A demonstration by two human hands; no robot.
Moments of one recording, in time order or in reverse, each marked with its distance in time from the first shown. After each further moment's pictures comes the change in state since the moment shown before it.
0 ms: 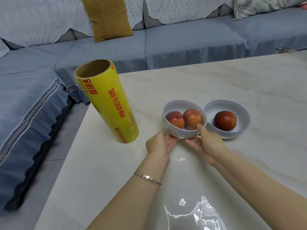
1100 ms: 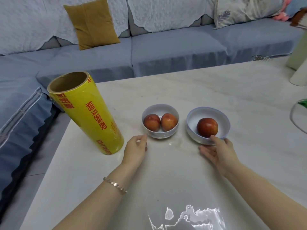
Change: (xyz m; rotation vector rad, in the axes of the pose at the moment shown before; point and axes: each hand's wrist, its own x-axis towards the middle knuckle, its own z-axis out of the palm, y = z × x) left_hand 0.028 0.014 -0.019 0.878 -0.026 0.428; right_hand 0.022 -0.017 -0.078 0.006 0.237 -0.027
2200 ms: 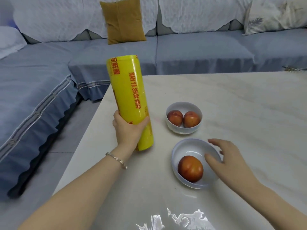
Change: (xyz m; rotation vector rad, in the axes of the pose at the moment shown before) left_hand 0.003 0.001 -0.082 -0.091 0.427 0.174; right_hand -0.095 0.007 0.022 -1.177 -0.231 -0.693
